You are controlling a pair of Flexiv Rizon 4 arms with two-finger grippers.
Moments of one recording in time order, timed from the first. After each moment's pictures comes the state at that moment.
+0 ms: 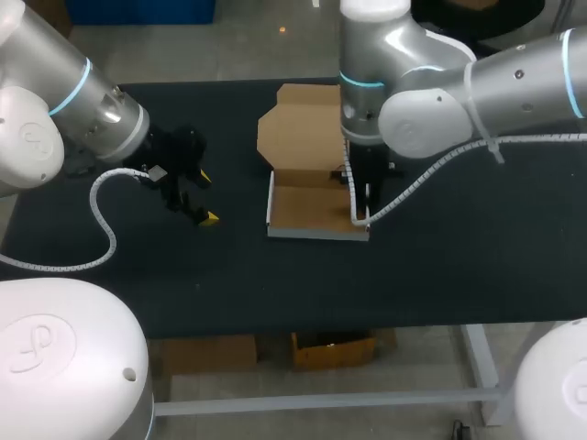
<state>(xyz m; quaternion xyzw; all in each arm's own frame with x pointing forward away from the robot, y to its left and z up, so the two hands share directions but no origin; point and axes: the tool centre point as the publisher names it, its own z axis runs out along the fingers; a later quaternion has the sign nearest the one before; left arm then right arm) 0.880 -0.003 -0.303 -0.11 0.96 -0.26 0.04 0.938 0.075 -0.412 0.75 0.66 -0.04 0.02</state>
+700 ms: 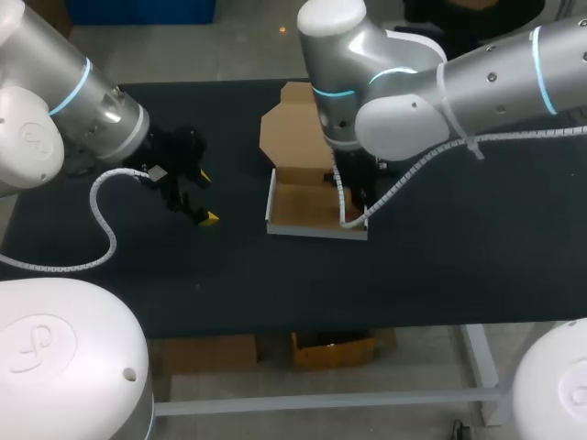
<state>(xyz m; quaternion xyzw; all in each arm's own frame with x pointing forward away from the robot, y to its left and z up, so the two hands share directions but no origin) 0.880 -0.003 -0.303 -0.11 0.96 -0.26 0.04 0.942 0.072 -0.411 0.76 0.63 -0.07 0.09</state>
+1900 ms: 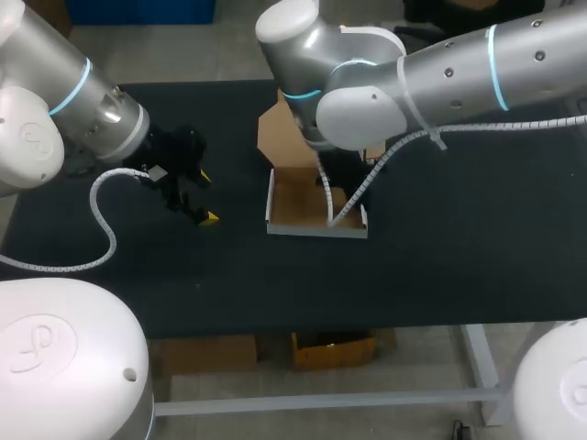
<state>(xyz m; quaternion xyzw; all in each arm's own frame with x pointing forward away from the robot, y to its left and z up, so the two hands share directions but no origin) 0.879 -0.003 -0.303 -0.11 0.96 -0.26 0.04 0.947 0.077 -0.413 0.75 0.64 -0.14 0.13</state>
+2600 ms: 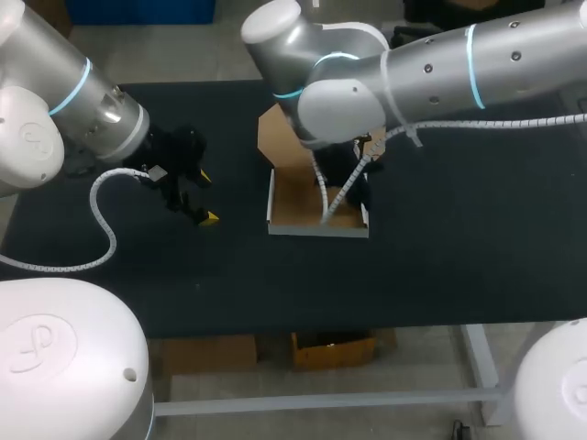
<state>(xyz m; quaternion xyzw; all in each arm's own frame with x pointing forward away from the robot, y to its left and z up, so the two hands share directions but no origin) 0.879 -0.003 -0.303 -0.11 0.96 -0.26 0.04 0.947 0.073 -0.412 0.75 0.63 -0.18 0.14</state>
